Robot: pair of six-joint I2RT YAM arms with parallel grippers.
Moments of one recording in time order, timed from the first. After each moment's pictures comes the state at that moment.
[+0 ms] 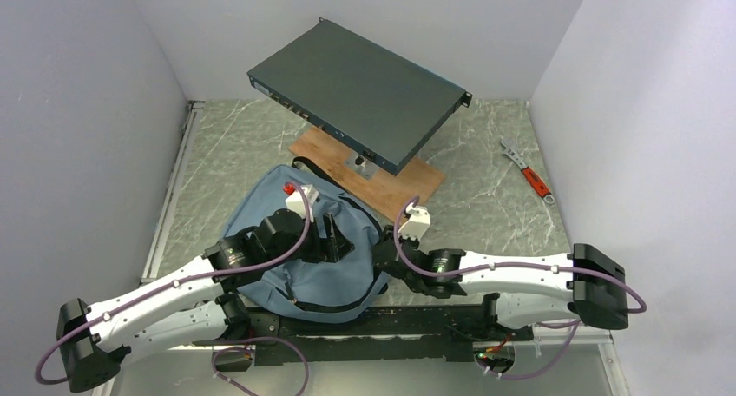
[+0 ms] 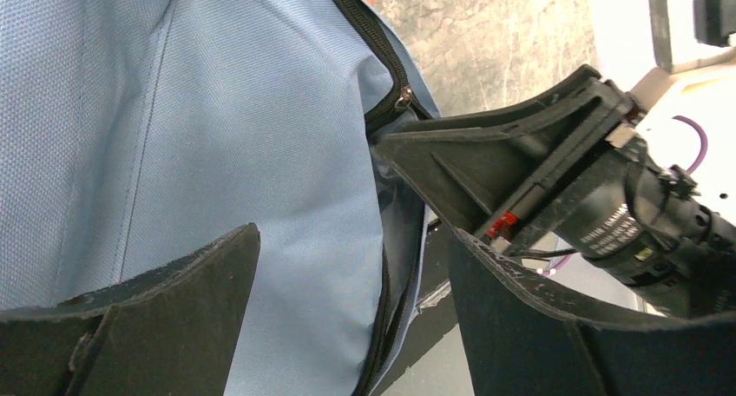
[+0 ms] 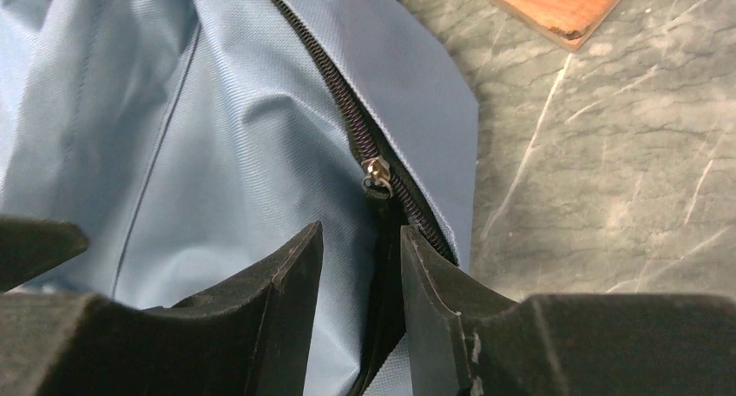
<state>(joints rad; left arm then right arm) -0.97 0.82 0.66 -0.38 -0.10 -0.85 1.28 1.17 0.65 -0.28 0.68 1.19</state>
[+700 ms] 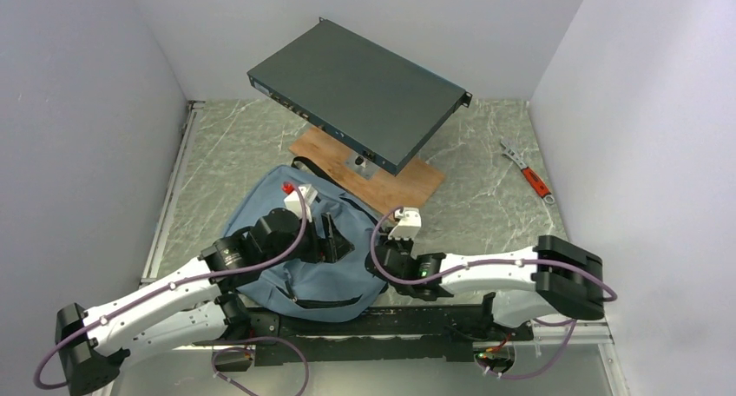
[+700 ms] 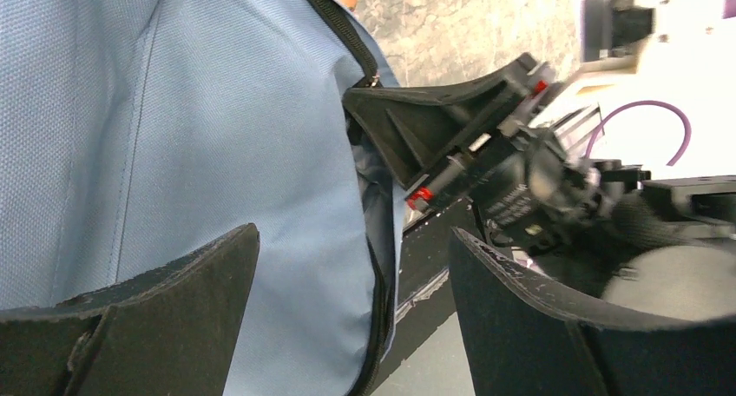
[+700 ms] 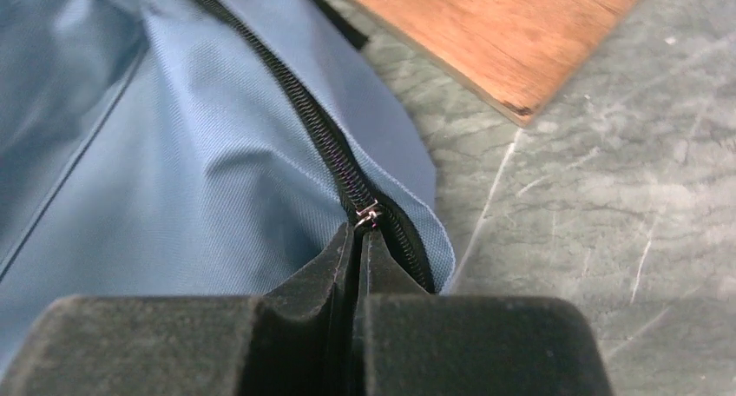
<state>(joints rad) -0.95 0.78 0.65 -0.38 -0.06 -0.84 1.28 1.38 0.59 -0.05 0.91 1.06</state>
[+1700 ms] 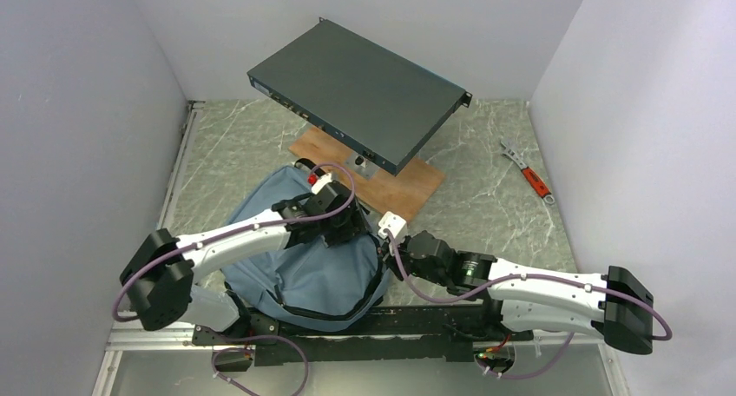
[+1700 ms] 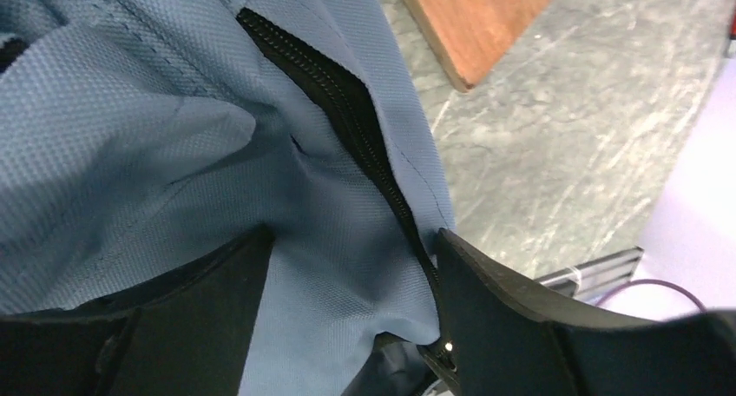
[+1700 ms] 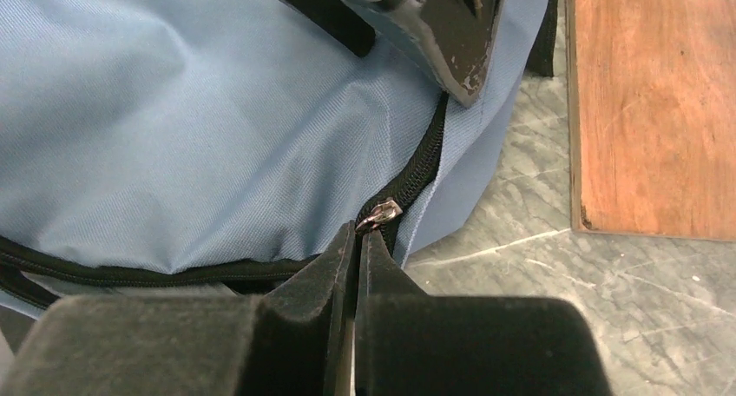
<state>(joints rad) -0.89 1.36 0.89 -0.40 -0.11 -1.17 1.17 0.93 0.46 -0.03 0.17 0.13</state>
